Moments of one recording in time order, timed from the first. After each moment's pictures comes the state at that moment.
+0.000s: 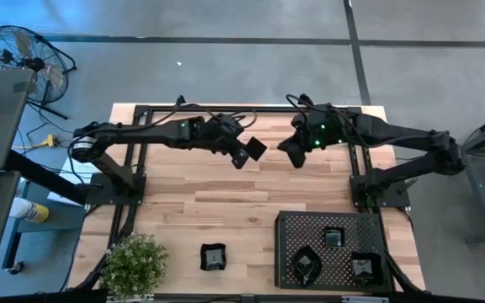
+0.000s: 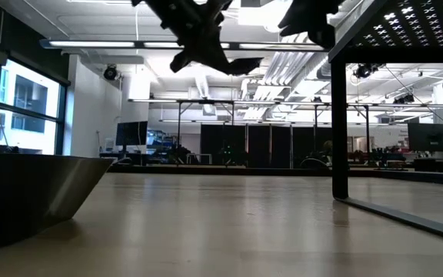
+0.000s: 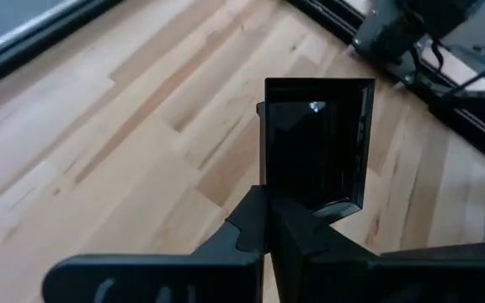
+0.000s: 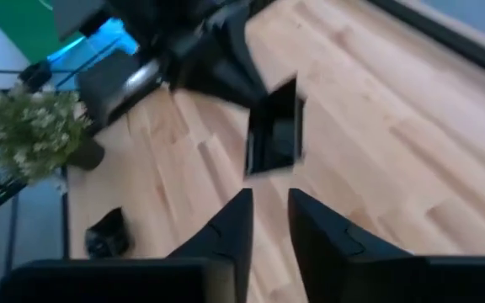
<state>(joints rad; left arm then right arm) 0.17 1.56 1.34 -0.45 -0.08 -0.47 -0.22 1.20 1.19 -0.60 -0.11 0.49</state>
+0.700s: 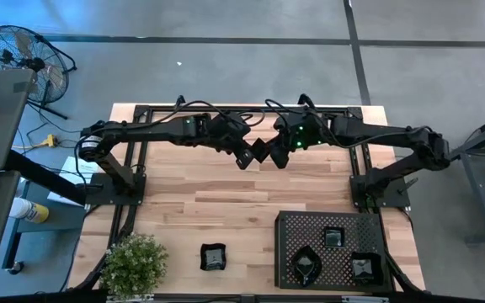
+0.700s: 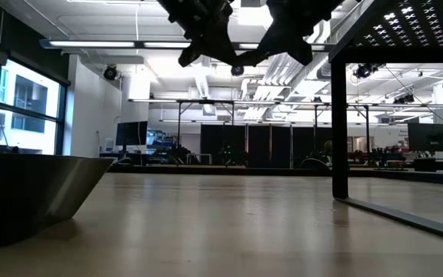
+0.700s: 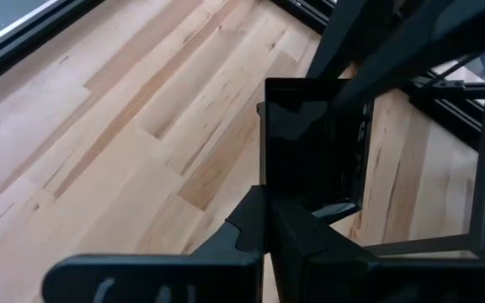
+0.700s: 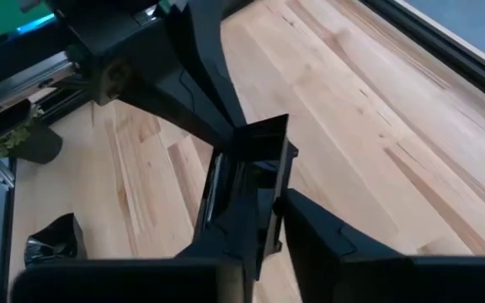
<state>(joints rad) 0.17 1.62 1.46 -0.53 -0.03 -0.43 -0.23 1.36 1.19 -0.47 -0.08 0.38</state>
